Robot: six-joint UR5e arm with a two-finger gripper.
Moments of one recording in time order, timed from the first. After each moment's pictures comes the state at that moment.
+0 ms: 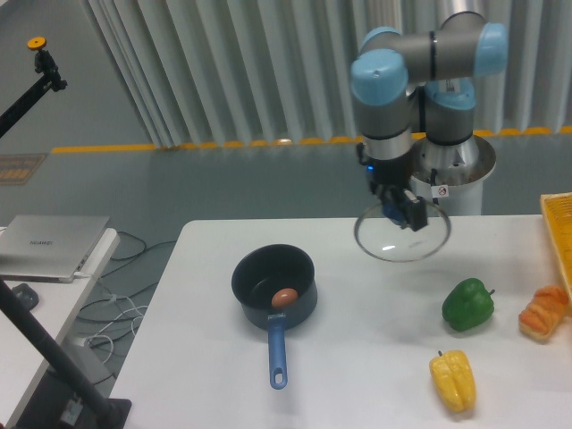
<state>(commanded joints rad) 2.04 -1.65 -1.62 -1.41 1.63 0.85</state>
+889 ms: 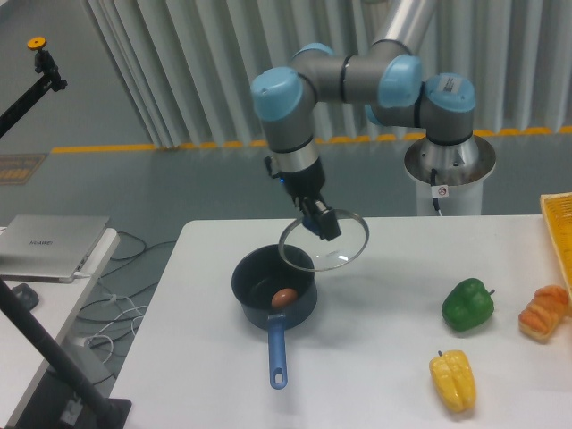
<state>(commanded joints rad) 1.79 -1.83 -1.49 -1.40 1.71 0.61</state>
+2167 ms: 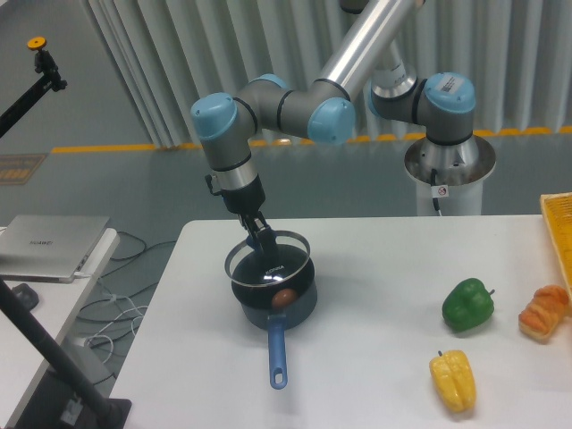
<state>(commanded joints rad) 1.67 -1.92 -1.45 -1.25 1.70 0.51</state>
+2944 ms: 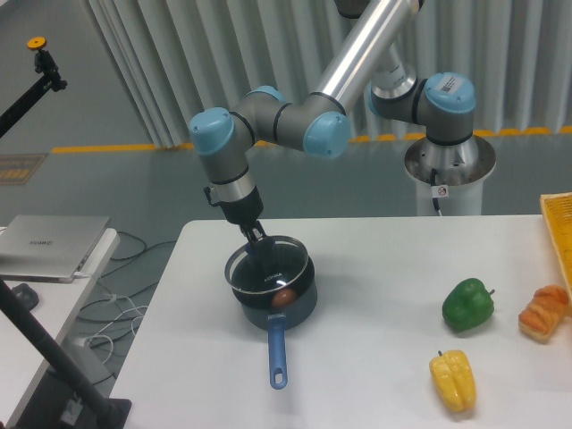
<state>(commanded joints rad) 1.67 -1.95 -1.47 -1.25 1.69 0.52</state>
